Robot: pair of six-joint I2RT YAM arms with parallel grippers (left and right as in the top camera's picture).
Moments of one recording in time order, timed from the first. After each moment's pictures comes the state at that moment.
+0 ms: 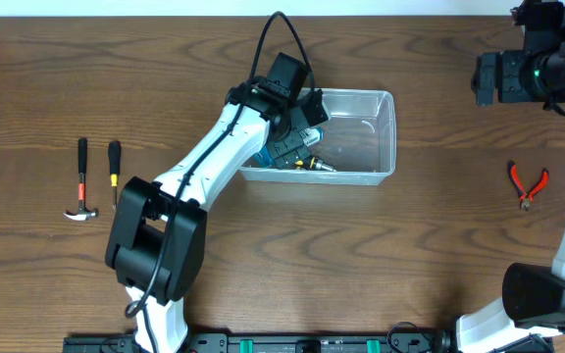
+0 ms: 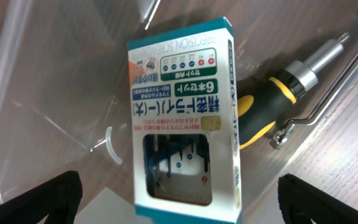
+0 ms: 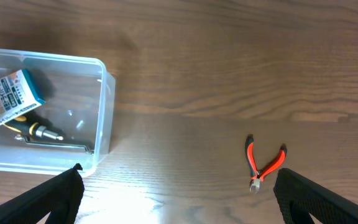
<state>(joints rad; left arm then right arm) -0.49 1.97 1.57 -0.80 -0.01 0.66 -0.11 1.75 2.16 -1.48 -0.05 -0.12</state>
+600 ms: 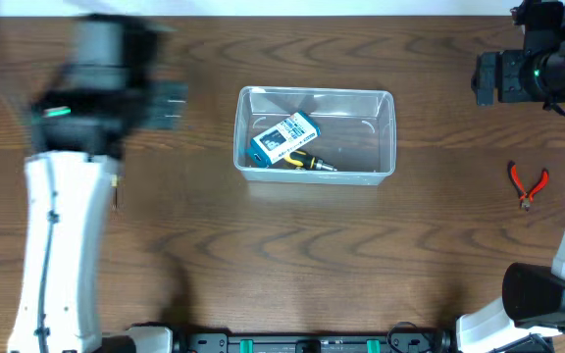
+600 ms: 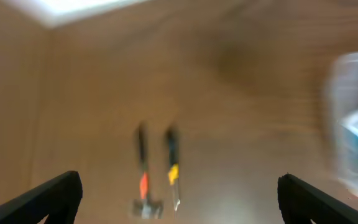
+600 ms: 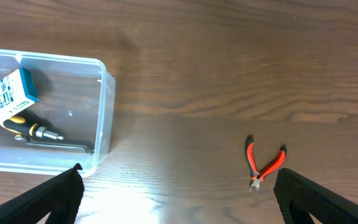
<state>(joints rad) 0.00 1.48 1.70 -1.14 -0.23 0.17 -0.11 1.75 2.16 -1.48 -0.05 -0.12</state>
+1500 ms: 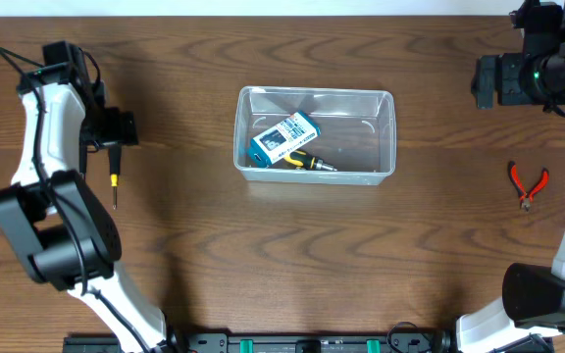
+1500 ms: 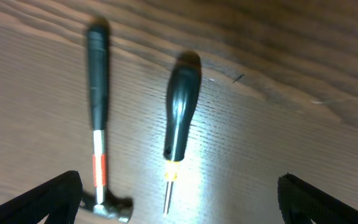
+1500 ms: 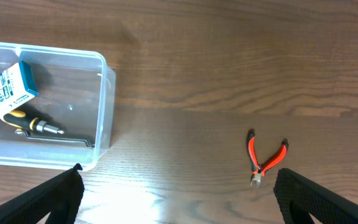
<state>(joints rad) 0.29 2.03 1.65 -1.07 -0.11 0.07 -0.11 1.75 2.16 -1.50 -0.05 -0.12</state>
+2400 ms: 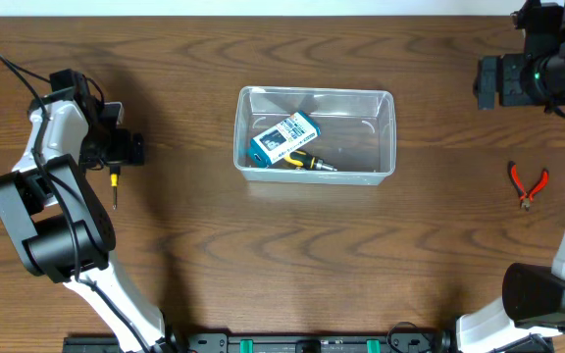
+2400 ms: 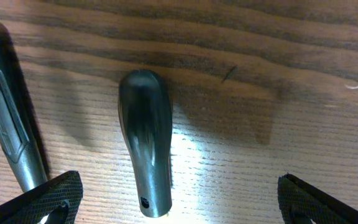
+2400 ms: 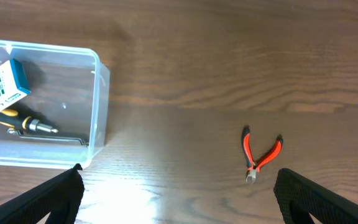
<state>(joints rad) 0.34 2.08 1.50 -0.90 0.02 0.28 -0.11 1.75 2.16 -1.51 -0.03 -0.12</state>
